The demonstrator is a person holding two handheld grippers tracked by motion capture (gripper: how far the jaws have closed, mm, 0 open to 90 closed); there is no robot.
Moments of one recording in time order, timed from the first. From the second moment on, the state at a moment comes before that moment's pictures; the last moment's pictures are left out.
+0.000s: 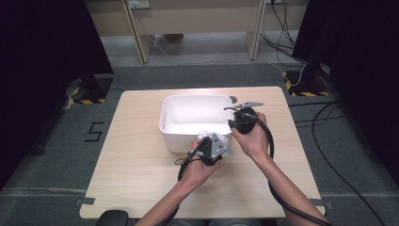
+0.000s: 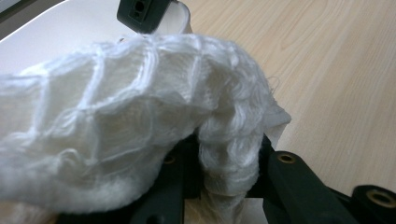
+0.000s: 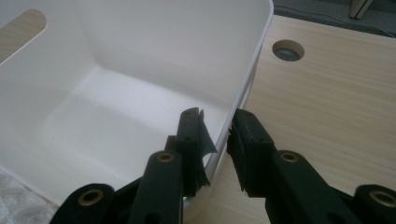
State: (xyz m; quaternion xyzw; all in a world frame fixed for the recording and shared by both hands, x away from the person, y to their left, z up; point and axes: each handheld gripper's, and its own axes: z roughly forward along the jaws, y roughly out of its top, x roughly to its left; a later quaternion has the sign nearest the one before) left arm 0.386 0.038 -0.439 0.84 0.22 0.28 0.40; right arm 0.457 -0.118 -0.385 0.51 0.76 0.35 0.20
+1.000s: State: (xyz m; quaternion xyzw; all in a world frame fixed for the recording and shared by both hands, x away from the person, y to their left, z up) left arm 0.391 0.030 -0.471 0.86 0.22 0.27 0.37; right arm 0.457 -0.118 -0.385 0.51 0.76 0.35 0.20
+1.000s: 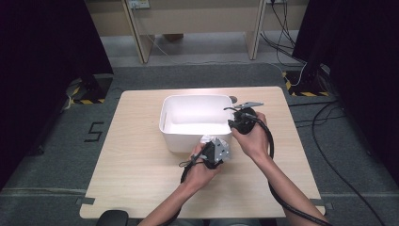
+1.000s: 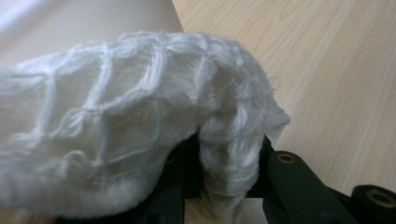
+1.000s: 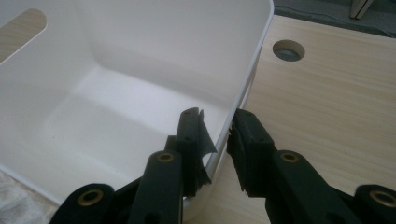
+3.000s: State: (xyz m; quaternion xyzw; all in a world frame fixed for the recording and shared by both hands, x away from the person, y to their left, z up) left arm 0.390 0.010 -0.443 0.85 0.20 0.29 0.39; right arm 0.458 -0.119 -0.385 0.51 0.76 0.35 0.19
